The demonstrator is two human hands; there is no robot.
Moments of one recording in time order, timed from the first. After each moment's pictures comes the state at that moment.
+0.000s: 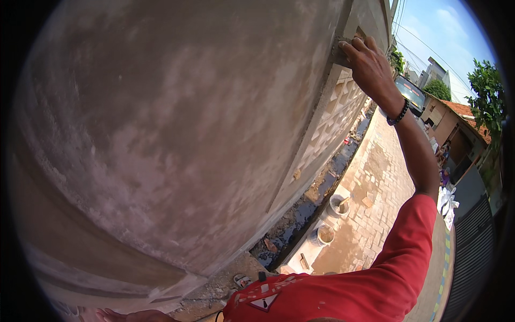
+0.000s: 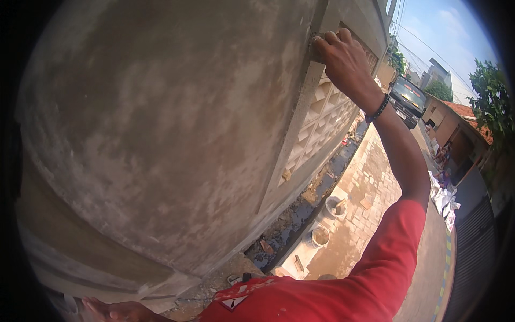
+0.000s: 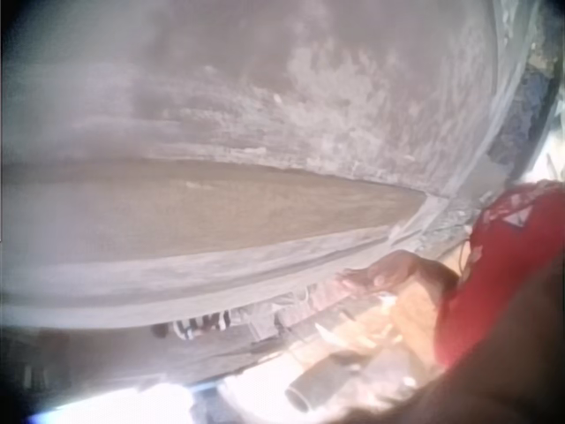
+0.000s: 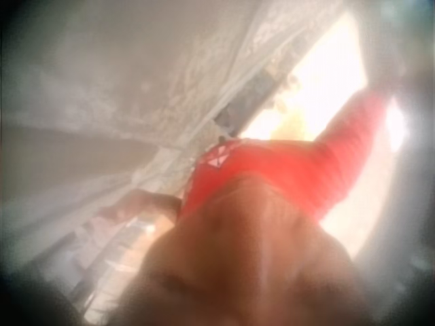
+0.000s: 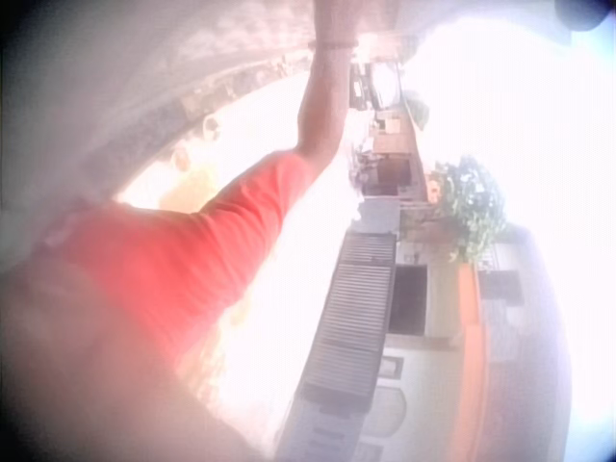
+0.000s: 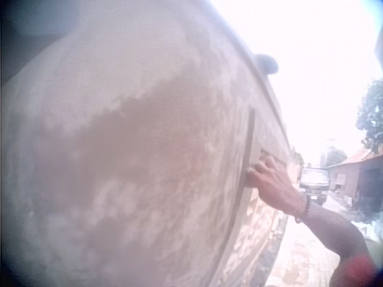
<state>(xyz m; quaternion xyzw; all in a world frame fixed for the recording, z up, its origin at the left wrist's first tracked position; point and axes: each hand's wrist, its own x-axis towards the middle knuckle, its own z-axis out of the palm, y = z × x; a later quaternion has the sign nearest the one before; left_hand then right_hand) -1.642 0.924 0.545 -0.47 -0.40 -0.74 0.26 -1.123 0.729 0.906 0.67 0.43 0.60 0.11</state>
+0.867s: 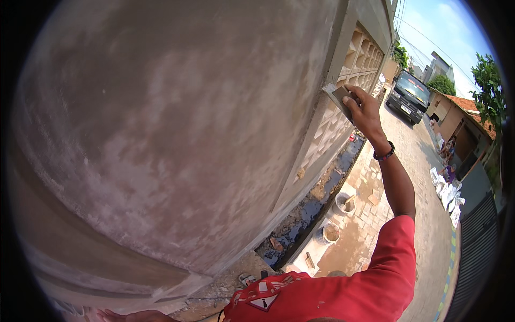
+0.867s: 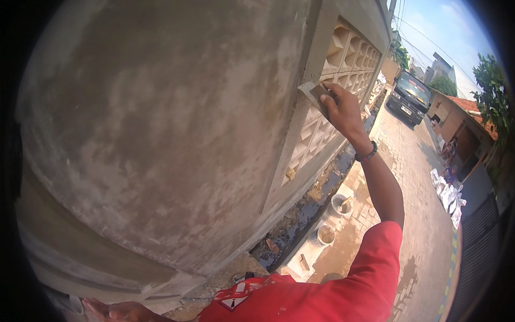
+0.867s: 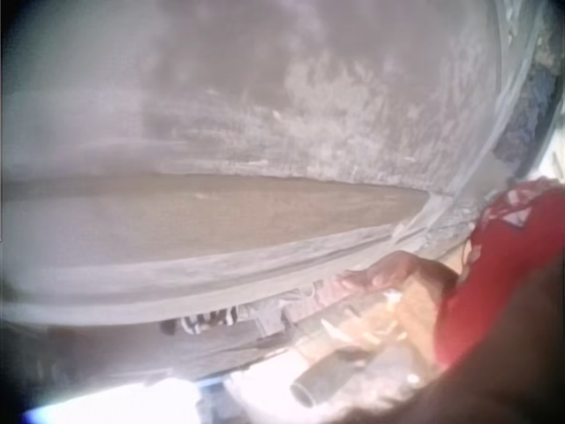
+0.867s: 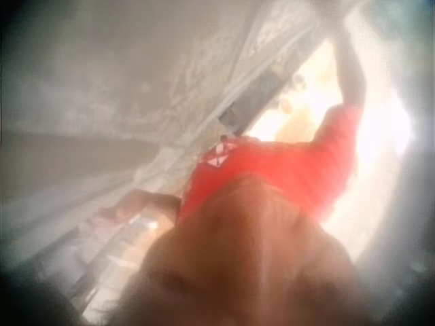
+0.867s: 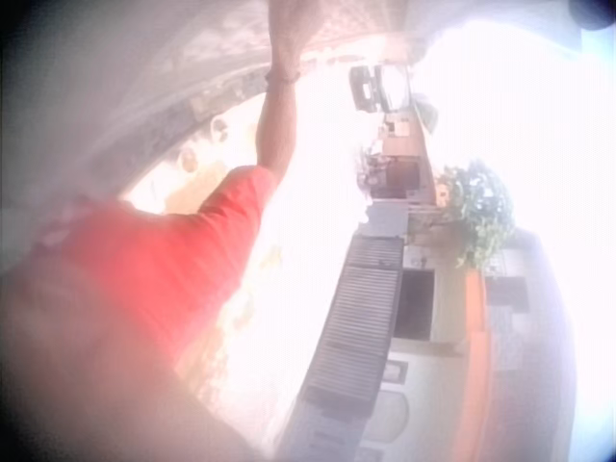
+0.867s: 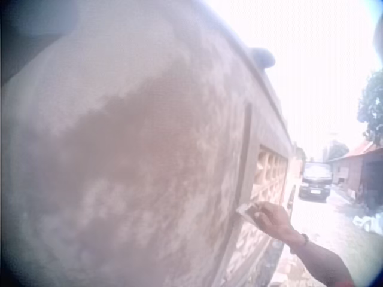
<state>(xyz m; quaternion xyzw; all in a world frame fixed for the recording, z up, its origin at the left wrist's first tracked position) -1.636 0.917 0.566 -0.47 -0.41 -0.73 0.28 -1.070 0.689 0.795 0.76 0.46 0.36 -0.30</state>
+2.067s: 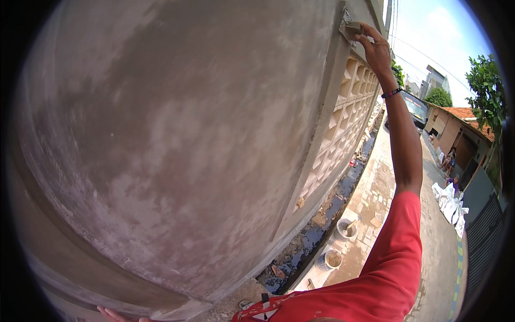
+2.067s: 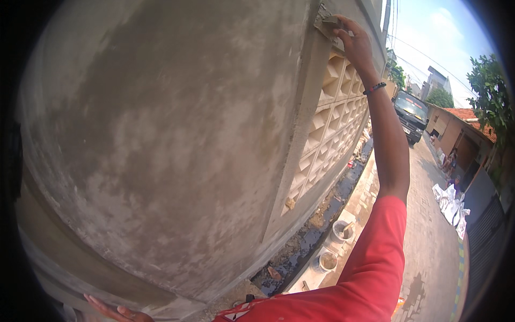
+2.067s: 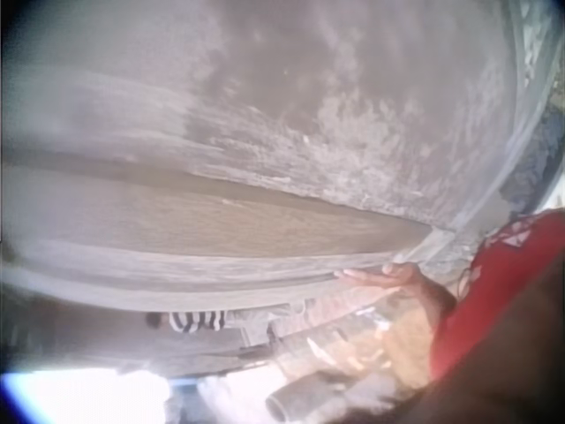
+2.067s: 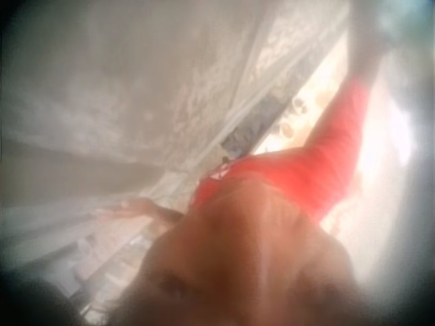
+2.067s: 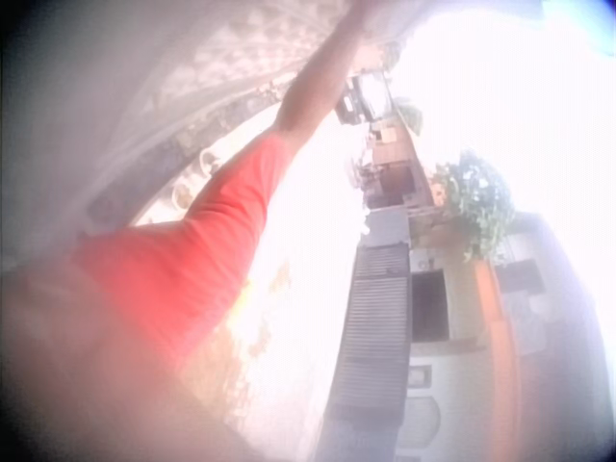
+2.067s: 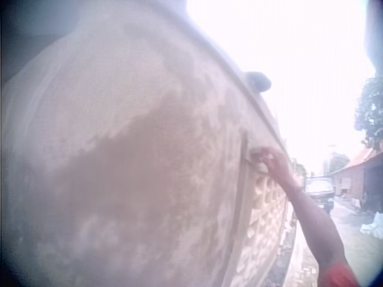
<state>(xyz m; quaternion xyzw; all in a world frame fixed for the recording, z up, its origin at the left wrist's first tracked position) -1.587 0.887 0.601 -0.62 -0.46 -0.62 0.15 -0.992 0.721 1.001 0.59 0.49 0.54 -0.34</state>
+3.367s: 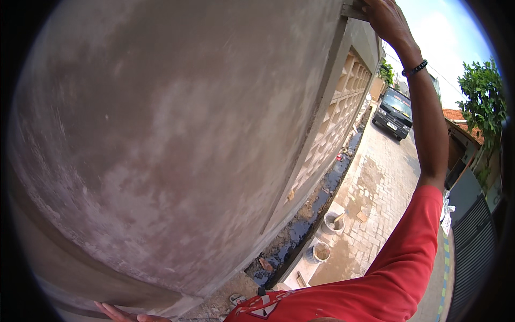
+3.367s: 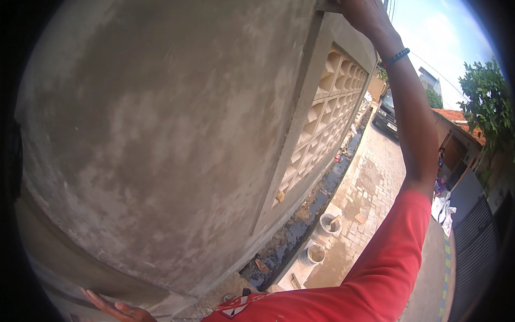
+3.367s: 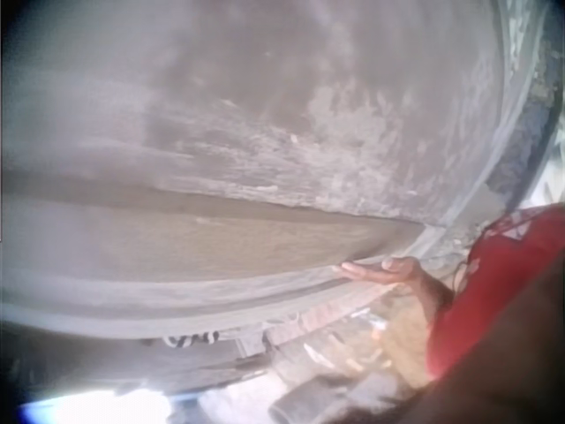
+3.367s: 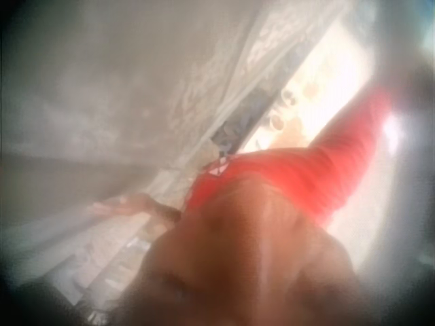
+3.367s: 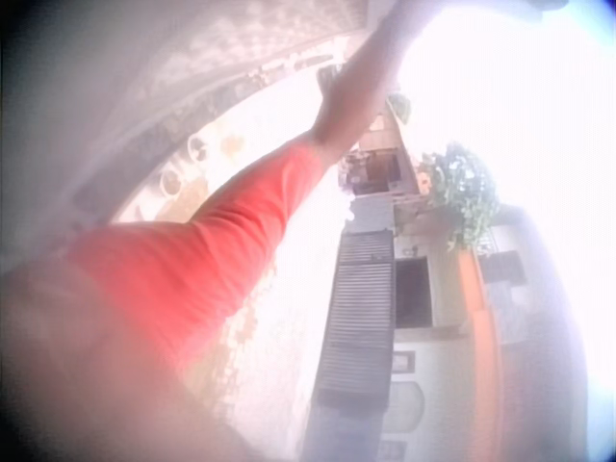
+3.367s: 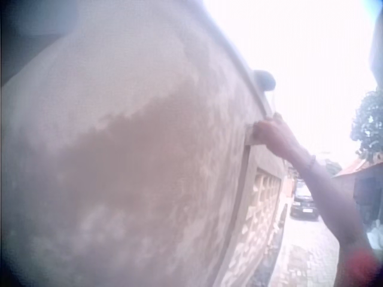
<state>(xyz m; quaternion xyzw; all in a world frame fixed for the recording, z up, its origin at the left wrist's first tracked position) -1.574 0.903 0.598 -0.64 -0.42 -0.64 0.12 -1.133 0.742 1.053 0.68 0.41 0.61 0.07</state>
